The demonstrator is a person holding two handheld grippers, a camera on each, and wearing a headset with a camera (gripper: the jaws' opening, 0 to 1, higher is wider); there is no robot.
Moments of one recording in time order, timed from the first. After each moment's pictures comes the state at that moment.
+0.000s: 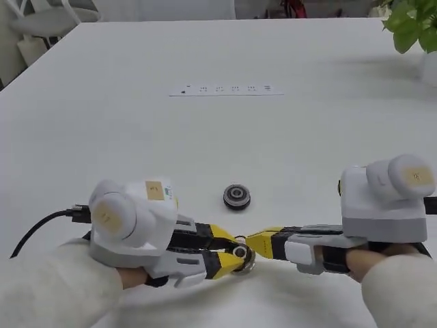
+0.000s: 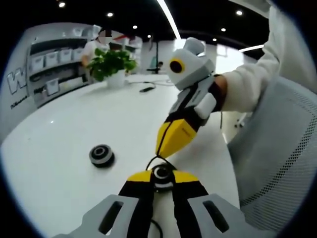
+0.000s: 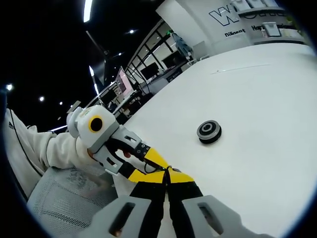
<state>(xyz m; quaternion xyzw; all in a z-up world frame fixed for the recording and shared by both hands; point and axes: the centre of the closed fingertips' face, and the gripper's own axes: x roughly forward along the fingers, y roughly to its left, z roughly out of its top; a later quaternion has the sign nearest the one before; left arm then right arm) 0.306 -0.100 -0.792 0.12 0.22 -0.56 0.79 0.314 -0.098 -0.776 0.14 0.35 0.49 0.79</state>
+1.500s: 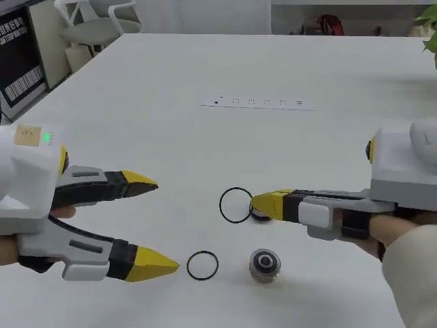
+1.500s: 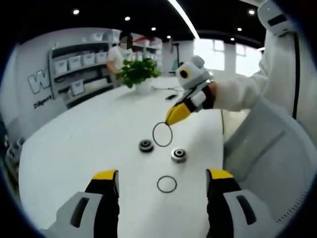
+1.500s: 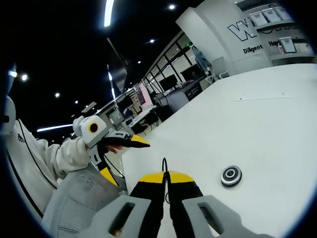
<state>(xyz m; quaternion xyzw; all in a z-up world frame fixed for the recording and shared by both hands) 0.282 0.019 -0.705 0.14 0.22 -0.46 0.85 0.328 -0.059 -0.697 0.14 0.27 0.56 0.77</state>
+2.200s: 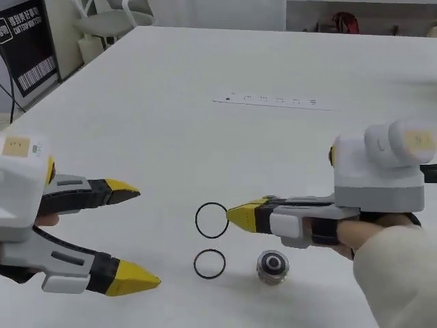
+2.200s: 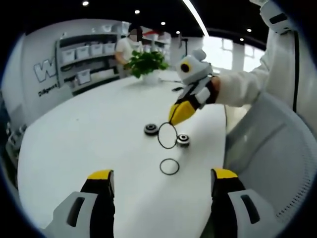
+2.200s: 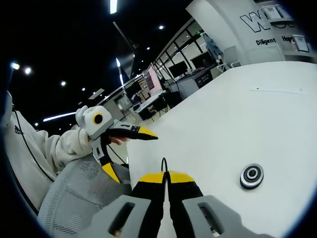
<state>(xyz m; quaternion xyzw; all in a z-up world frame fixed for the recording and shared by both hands) 0.275 0.042 -0.729 0.12 0.25 -0.44 0.85 0.311 -0.024 -0.722 0.10 0.30 0.60 0.74</state>
